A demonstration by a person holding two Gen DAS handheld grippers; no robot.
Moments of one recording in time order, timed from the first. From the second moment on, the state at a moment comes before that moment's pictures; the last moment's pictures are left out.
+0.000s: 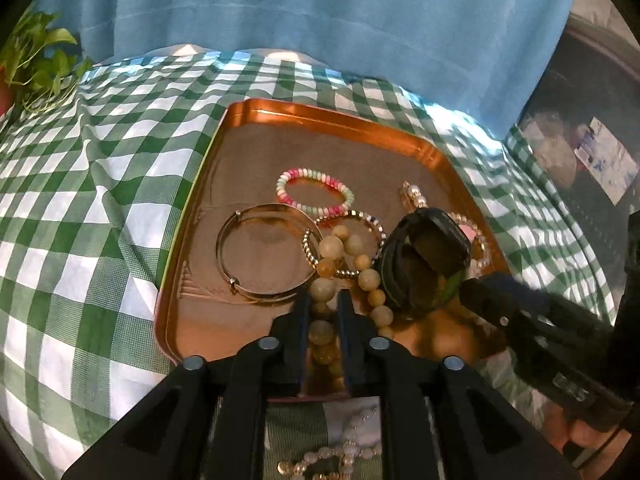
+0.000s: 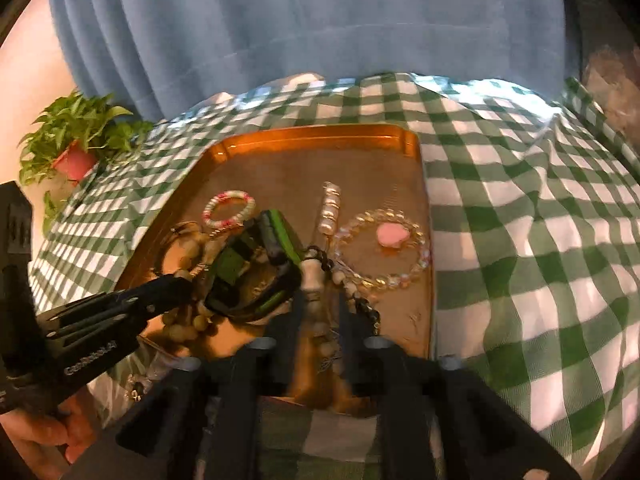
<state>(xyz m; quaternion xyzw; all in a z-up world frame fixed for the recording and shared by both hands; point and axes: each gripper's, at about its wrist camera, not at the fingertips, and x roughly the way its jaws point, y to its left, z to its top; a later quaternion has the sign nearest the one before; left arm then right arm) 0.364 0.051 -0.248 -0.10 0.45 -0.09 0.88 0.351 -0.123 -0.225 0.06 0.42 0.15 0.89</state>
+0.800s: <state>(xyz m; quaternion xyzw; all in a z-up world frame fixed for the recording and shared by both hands) 0.257 0.100 -0.209 -0.09 0.38 -0.06 0.92 0.255 -0.140 -0.190 0.05 0.36 0.20 0.91</state>
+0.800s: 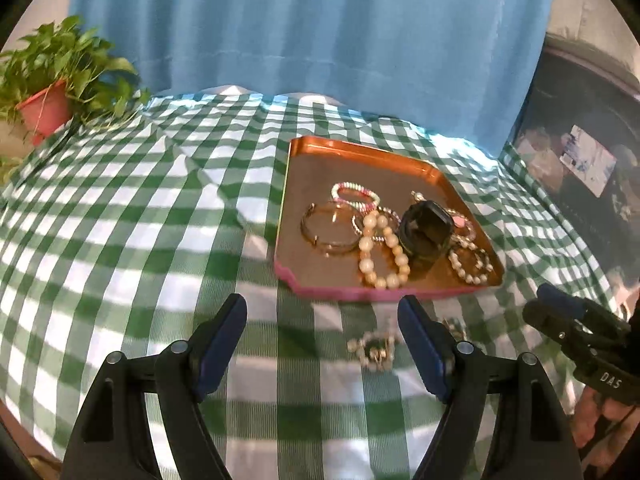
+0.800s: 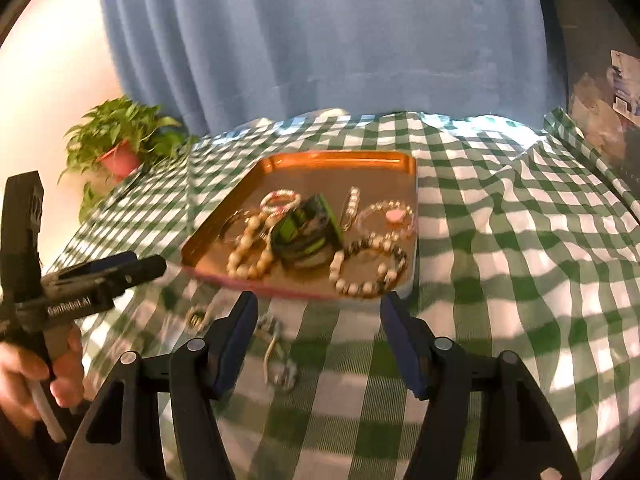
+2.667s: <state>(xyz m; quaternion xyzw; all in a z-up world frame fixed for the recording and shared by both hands) 0.149 0.043 -0.087 -0.07 0.35 -0.11 0.93 0.146 -0.111 -0.080 0.00 0.29 0.20 0.94</state>
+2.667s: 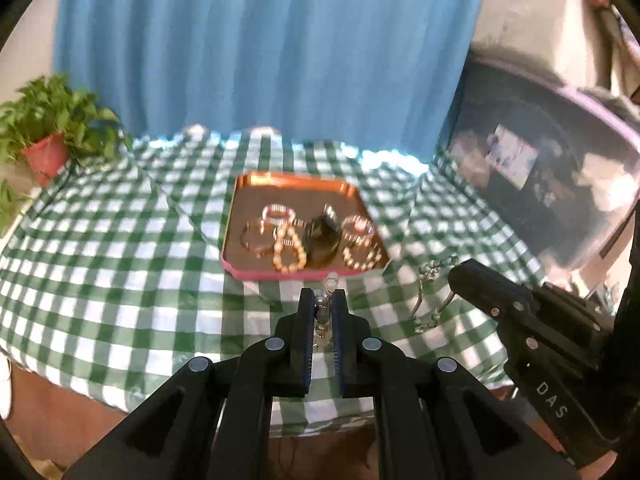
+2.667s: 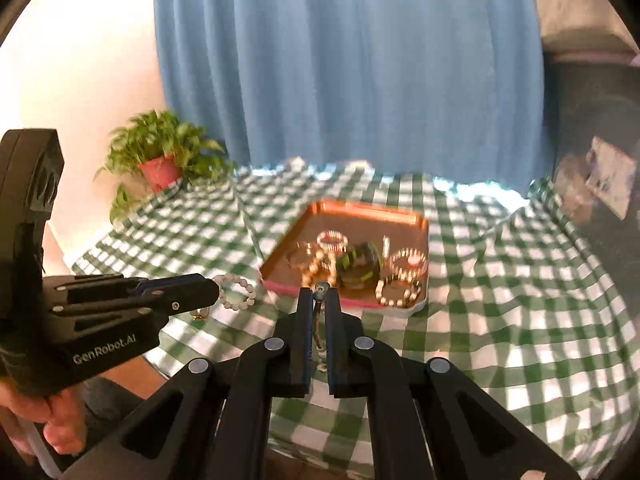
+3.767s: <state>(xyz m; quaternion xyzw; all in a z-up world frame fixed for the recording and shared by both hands) 0.131 0.018 -0.018 0.03 0.26 -0.09 0.96 0.113 -0.119 -0.021 0.02 0.21 0.21 0.95</state>
